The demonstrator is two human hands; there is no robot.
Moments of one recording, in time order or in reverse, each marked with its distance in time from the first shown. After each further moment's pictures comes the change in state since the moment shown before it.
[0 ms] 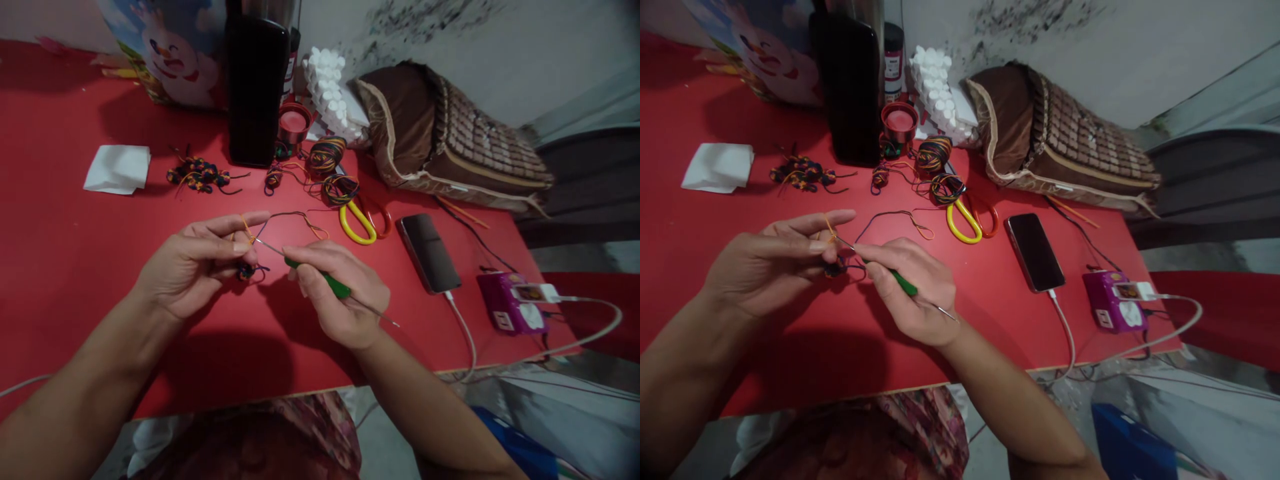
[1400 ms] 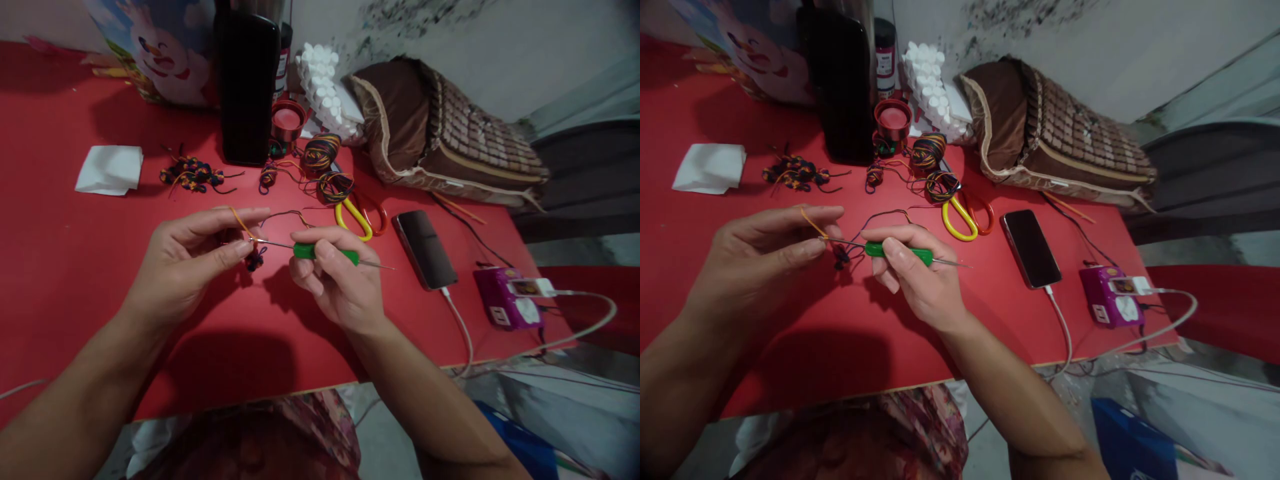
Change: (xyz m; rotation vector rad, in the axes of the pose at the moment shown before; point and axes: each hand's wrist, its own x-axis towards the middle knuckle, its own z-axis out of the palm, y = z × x) left_hand -0.009 -0.013 0.004 0.344 0.027 0.416; right_hand 0.004 0.011 0.004 0.811 0.086 0.491
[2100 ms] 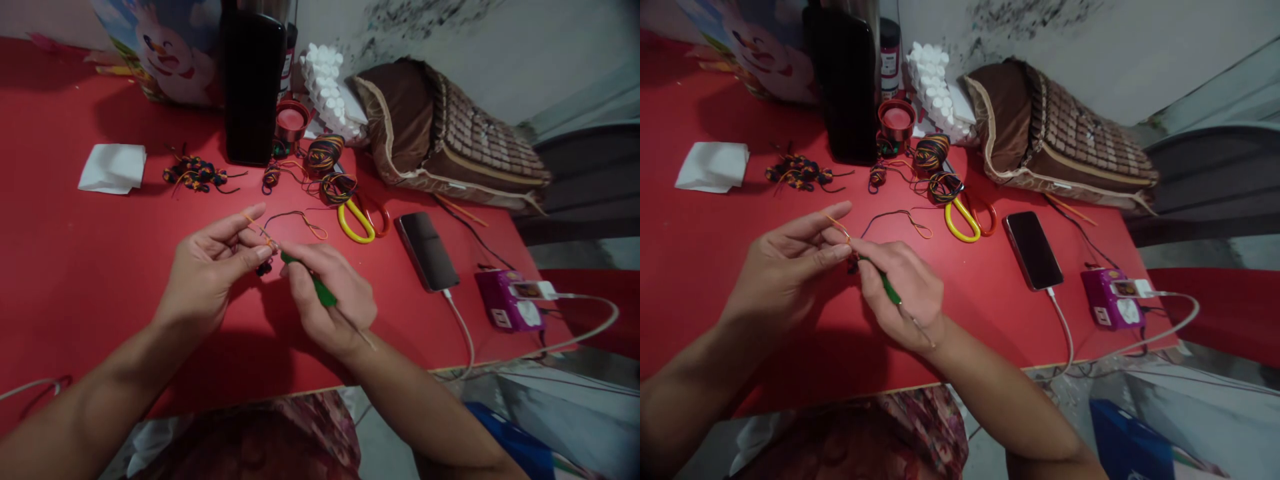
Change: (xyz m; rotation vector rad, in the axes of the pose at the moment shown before) left_hand 0.001 -0.016 0.019 -0.291 0.111 -0.135; right_hand -0.016 0.003 0.015 -0.938 -0.002 -0.517
